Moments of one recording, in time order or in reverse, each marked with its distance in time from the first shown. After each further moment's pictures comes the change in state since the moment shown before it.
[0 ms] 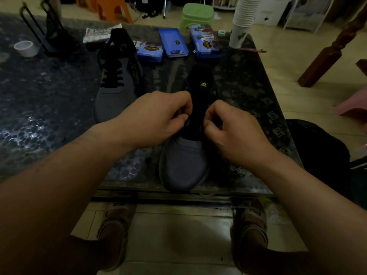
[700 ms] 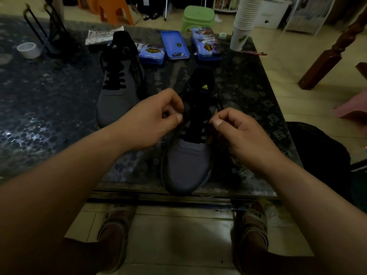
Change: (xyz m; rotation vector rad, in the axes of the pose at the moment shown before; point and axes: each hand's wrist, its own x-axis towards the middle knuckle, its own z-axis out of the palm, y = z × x) left_hand -0.012 -0.009 0.004 -0.428 -0.018 -0.272; right_hand -0.009 0.012 0.002 0.622 -0.078 0.265
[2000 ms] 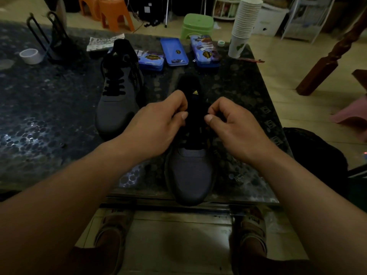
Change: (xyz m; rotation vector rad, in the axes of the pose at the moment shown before) left_hand 0.001 0.018 0.011 0.255 0.179 0.138; right_hand 0.023 -0.024 -0.004 -0.378 0.078 -0.196
